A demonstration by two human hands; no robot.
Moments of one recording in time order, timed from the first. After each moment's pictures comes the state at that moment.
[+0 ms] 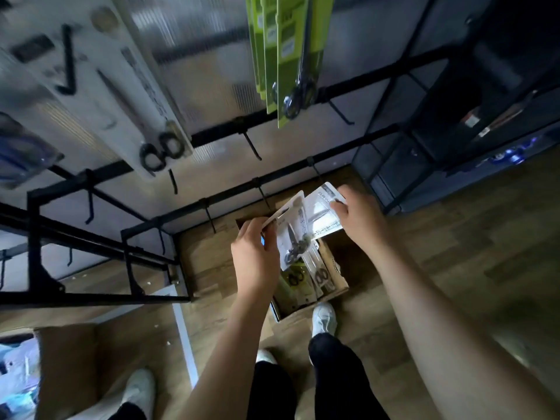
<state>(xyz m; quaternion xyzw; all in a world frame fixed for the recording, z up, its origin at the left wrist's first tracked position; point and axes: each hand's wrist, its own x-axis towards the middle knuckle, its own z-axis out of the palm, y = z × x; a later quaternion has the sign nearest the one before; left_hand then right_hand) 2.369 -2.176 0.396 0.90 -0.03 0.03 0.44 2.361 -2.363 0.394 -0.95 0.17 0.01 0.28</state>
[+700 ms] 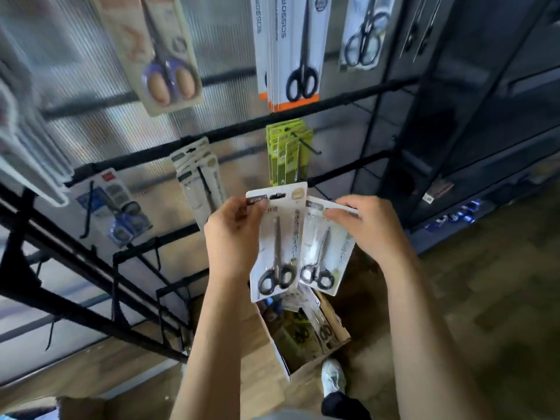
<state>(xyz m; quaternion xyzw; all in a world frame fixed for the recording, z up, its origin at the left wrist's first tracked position) 2.345 -2.109 0.636 0.78 -0.12 0.08 0.60 2.281 -2.298 0.633 -0.90 0.14 -0.17 0.38</state>
